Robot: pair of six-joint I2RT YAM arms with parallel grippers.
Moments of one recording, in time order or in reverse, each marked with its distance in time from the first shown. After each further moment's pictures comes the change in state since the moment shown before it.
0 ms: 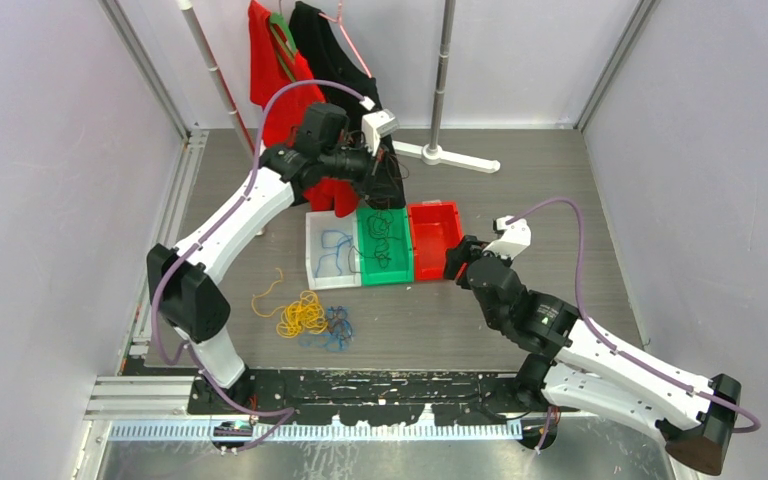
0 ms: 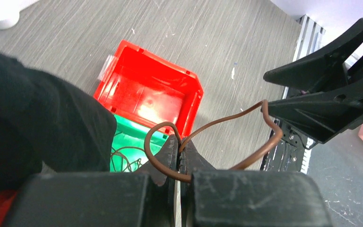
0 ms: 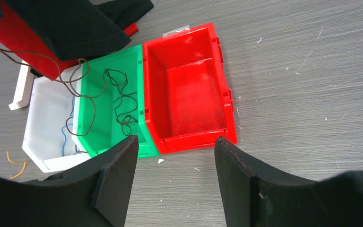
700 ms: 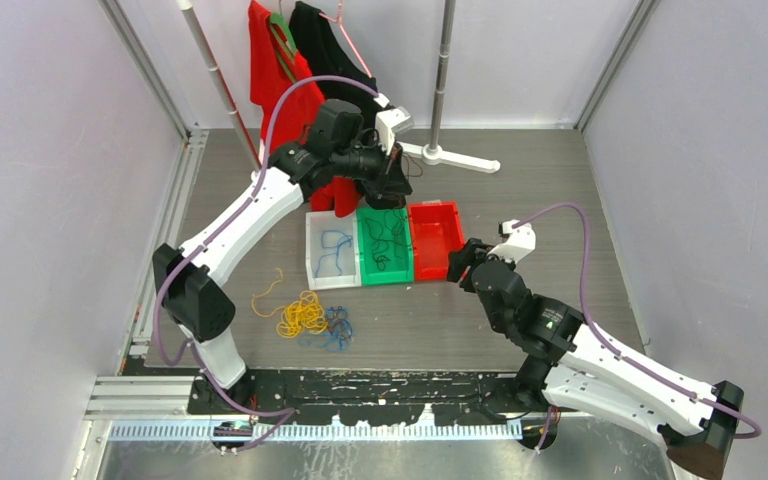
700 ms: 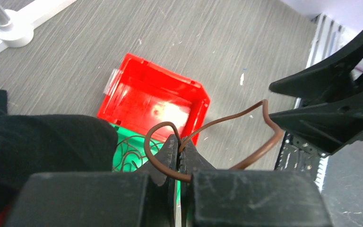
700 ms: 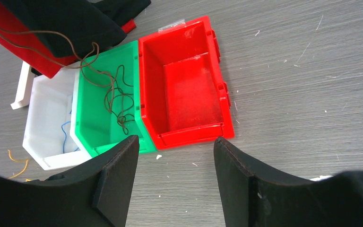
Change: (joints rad) left arm -0.069 0.034 0.088 -0.006 -0.093 -0.004; right arm -0.012 -0.053 -0.035 -0.014 -0.018 0.027
